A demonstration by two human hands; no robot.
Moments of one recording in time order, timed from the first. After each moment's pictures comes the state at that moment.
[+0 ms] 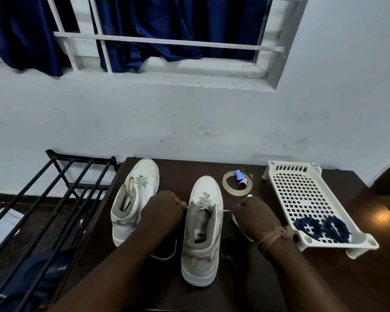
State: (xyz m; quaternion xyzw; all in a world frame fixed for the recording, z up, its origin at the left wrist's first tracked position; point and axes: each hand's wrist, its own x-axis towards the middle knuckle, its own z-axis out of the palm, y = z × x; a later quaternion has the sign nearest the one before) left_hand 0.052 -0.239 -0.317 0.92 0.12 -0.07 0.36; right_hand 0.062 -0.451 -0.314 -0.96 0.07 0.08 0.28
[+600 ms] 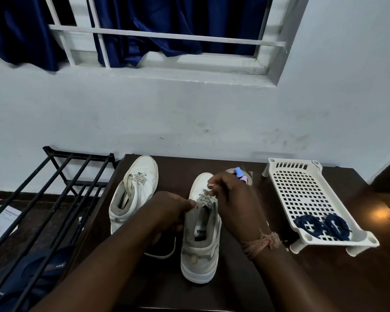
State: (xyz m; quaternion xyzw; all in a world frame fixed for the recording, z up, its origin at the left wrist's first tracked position) left_hand 0.045 -0.239 -0.308 0.75 0.18 -0.20 0.61; right_hand 0.053 -0.416 -0.302 -0.89 -0.12 -0.14 0.41
